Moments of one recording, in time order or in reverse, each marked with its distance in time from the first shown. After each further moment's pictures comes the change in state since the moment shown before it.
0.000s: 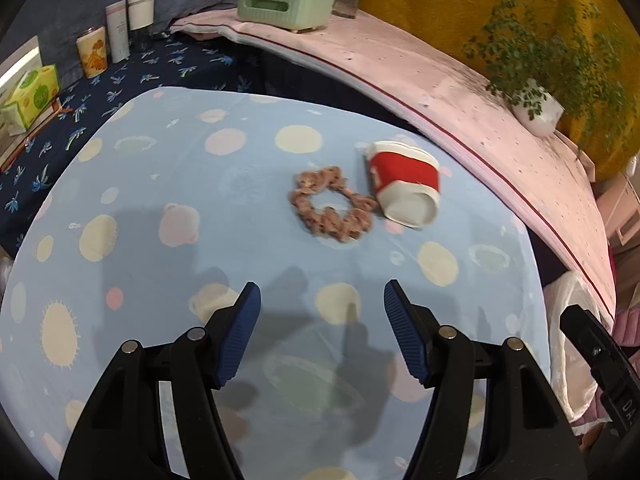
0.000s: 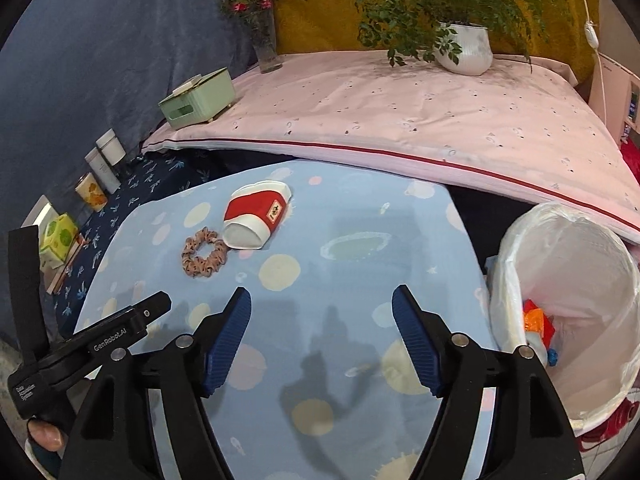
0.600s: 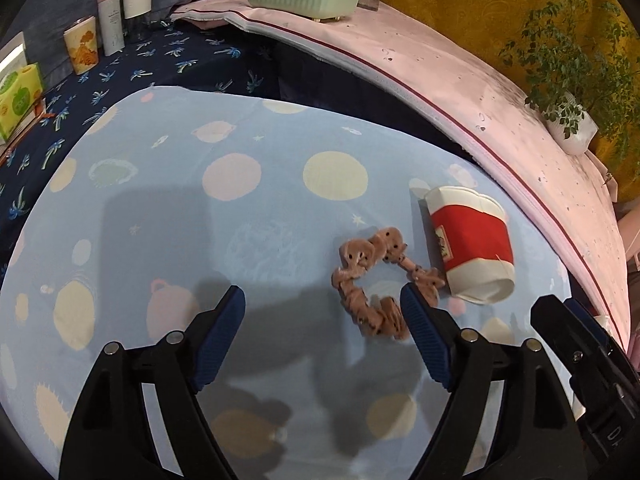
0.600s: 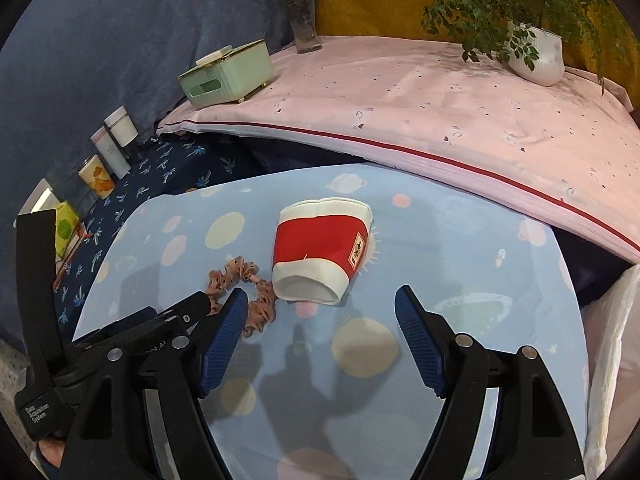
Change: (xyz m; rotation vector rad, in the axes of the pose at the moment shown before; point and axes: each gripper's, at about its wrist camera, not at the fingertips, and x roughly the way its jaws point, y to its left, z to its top) left arm 0.071 0.026 0.060 -0.013 0.030 0.024; right arm 0.099 0.070 0.047 -0.069 0.045 0.055
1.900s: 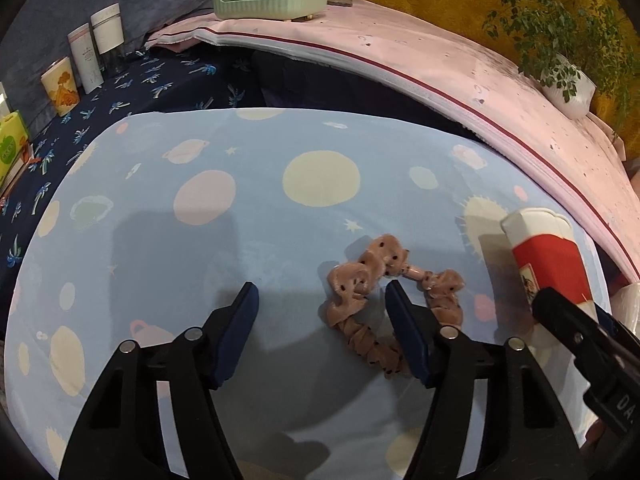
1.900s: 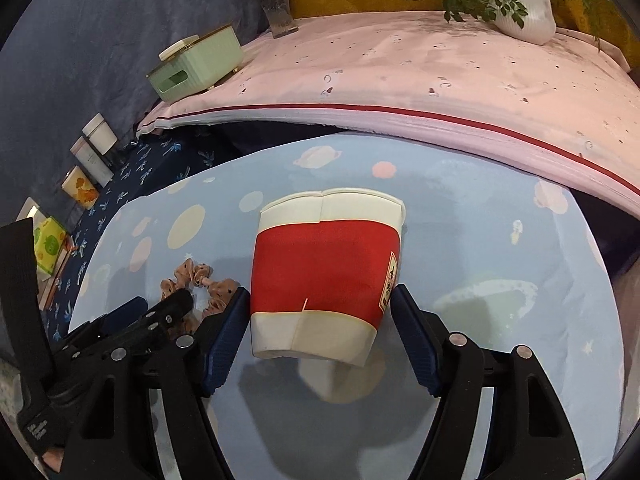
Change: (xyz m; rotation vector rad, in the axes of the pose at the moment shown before) left arm 0.025 -0.018 0.000 0.145 -0.026 0.038; right arm 0.035 -0.032 -0.014 0.086 0.038 -0.001
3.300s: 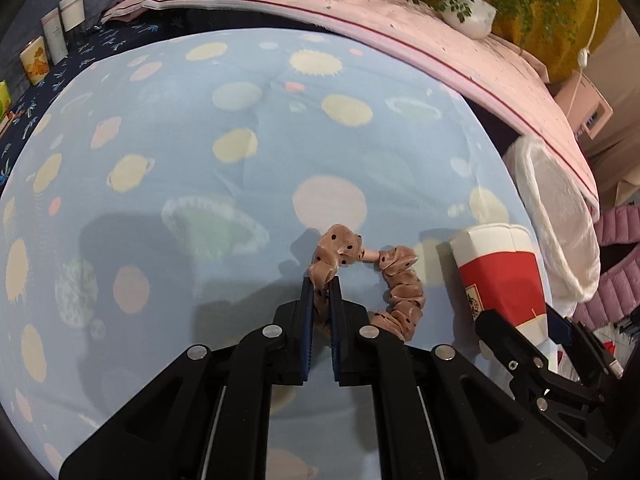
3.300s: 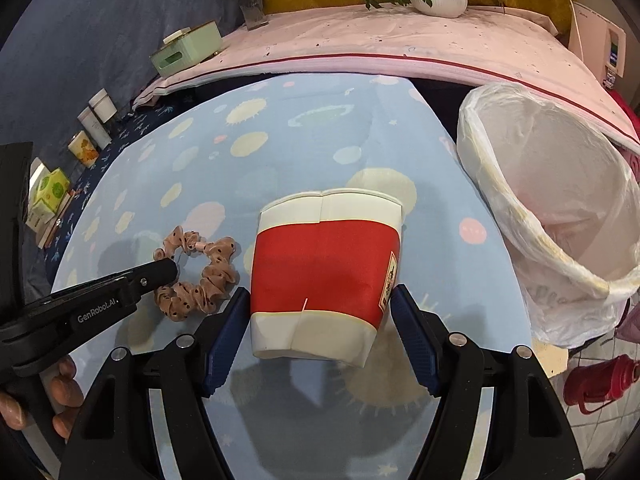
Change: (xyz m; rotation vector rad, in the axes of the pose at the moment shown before) left arm -0.106 -0.083 -0.159 0.096 0.141 -0.165; right arm -0.142 -0.071 -0.163 0.005 0.029 -0.082
